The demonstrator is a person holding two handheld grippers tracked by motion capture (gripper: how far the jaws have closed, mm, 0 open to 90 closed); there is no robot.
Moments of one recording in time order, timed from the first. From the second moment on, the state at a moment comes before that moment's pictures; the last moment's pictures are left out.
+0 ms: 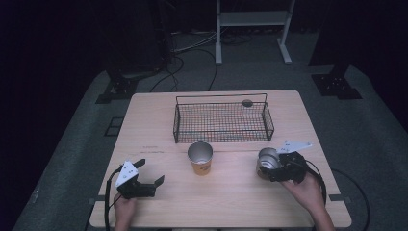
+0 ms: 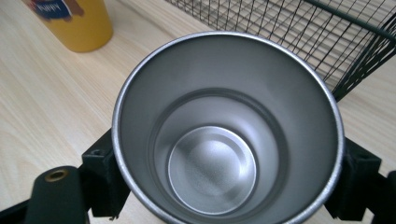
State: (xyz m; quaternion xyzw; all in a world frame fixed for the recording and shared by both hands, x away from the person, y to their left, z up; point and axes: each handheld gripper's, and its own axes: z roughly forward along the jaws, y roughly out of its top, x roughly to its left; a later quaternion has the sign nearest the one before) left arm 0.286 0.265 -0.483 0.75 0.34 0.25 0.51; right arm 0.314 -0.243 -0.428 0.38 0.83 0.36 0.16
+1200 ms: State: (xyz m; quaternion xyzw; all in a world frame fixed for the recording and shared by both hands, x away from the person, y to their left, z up) left arm 0.286 0.264 -0.483 0.76 0.34 0.24 0.50; right arm 0.347 -0.247 -0.370 0.36 0.85 0.38 0.12
